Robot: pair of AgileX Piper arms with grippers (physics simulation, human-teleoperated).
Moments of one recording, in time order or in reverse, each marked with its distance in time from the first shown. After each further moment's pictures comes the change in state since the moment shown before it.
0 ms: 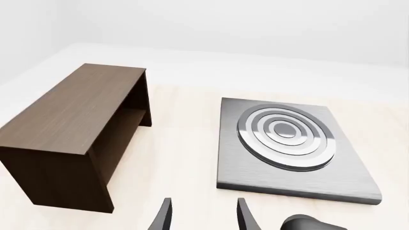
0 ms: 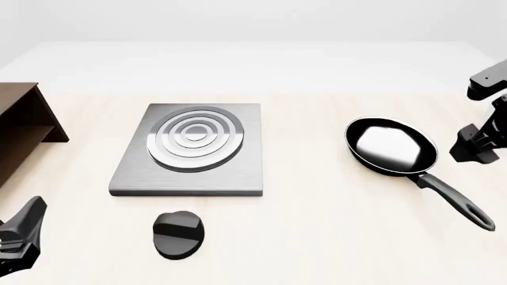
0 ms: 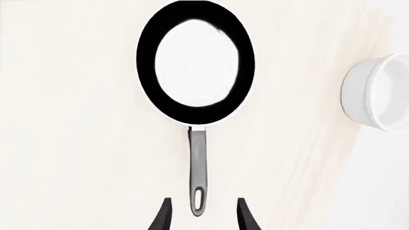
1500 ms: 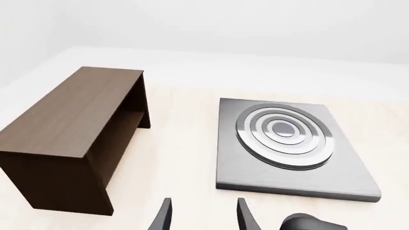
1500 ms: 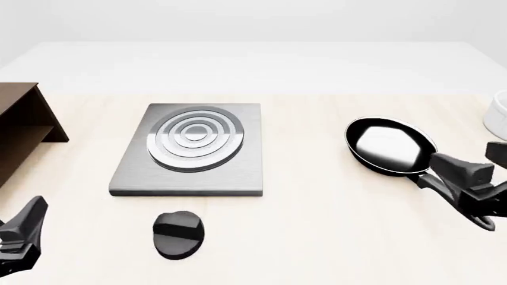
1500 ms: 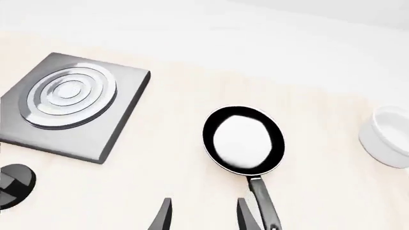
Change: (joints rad) left arm -0.010 0.000 -0.001 -0.002 0.015; right arm 0.352 -0.792 0.580 -0.522 0.525
